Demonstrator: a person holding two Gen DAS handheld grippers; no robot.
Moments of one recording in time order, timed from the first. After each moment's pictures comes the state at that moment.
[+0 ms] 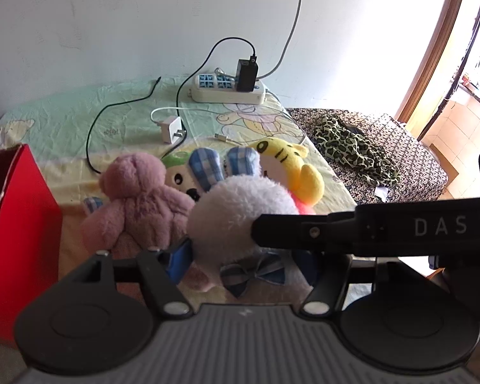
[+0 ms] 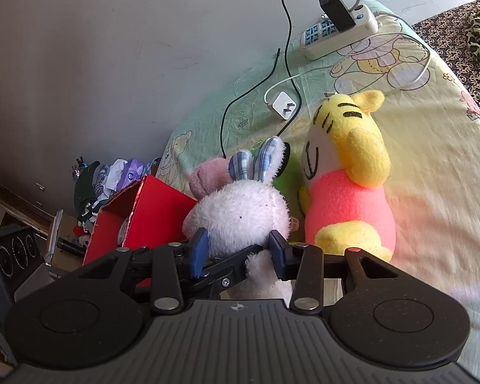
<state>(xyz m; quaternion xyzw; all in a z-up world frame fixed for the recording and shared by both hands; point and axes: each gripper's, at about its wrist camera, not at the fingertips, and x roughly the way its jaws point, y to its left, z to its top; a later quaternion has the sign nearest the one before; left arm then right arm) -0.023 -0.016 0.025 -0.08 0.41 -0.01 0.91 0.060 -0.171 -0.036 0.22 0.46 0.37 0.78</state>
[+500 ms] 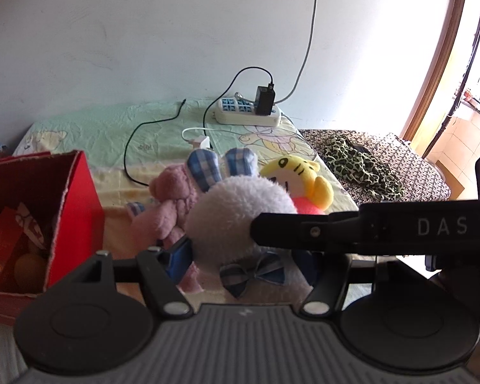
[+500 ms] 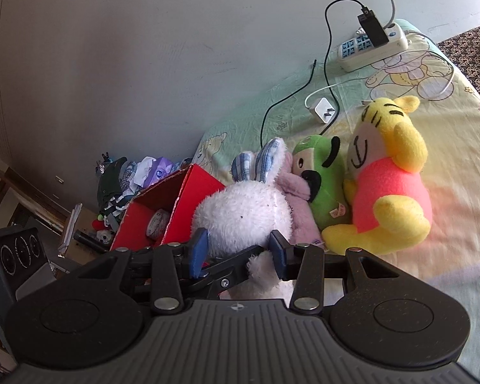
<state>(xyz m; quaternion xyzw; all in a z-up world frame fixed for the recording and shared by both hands) -0.075 0.015 0.055 -0.08 0.36 0.01 0.93 0.015 -0.155 -0.014 0.22 0.42 0.41 0.78</state>
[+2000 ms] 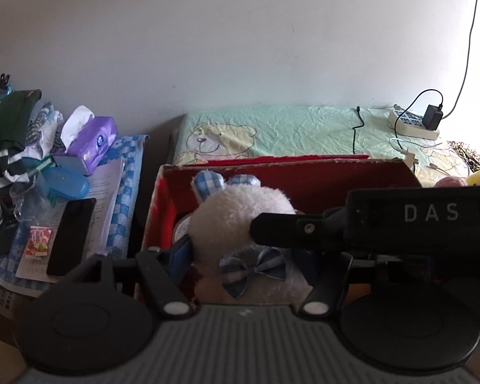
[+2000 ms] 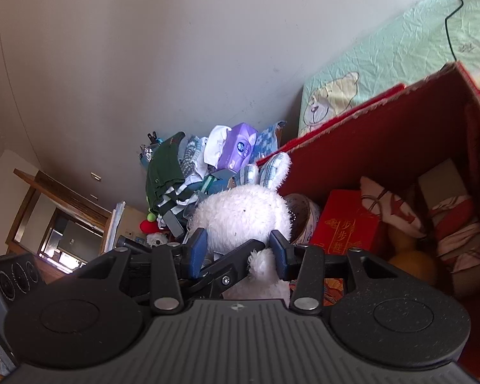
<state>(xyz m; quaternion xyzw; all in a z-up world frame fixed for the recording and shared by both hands) -0.146 0.343 0.036 -0.05 0.37 0.14 0.92 -0.022 0.173 -0.024 0.28 0.44 0.46 0.72</state>
